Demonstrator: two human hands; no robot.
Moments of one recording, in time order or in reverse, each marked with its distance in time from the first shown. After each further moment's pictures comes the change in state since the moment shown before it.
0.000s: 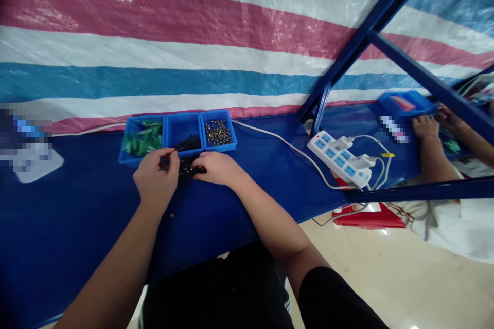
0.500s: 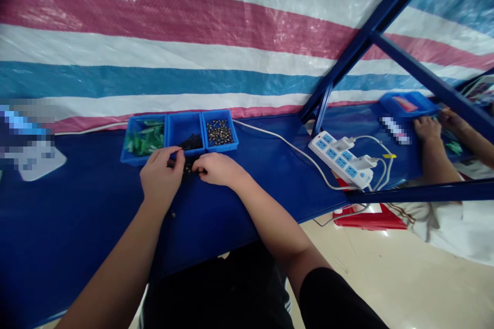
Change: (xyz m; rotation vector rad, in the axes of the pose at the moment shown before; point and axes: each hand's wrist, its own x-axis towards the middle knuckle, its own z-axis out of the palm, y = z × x) left_hand 0.001 0.005 0.001 0.069 -0.048 0.063; right_hand 0.000 0.001 0.003 0.037 -0.024 -0.085
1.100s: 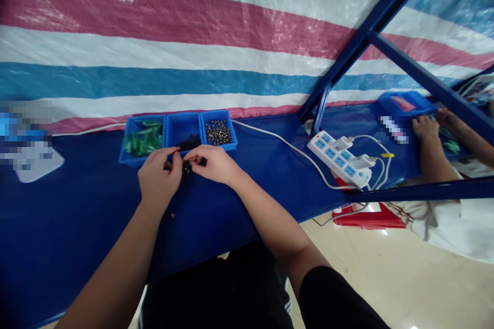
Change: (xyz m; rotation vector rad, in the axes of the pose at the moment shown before) left_hand 0.001 0.001 -0.004 -0.061 -0.024 0.001; right_hand 0.001 -0.007 0.002 0.353 0.366 0.013
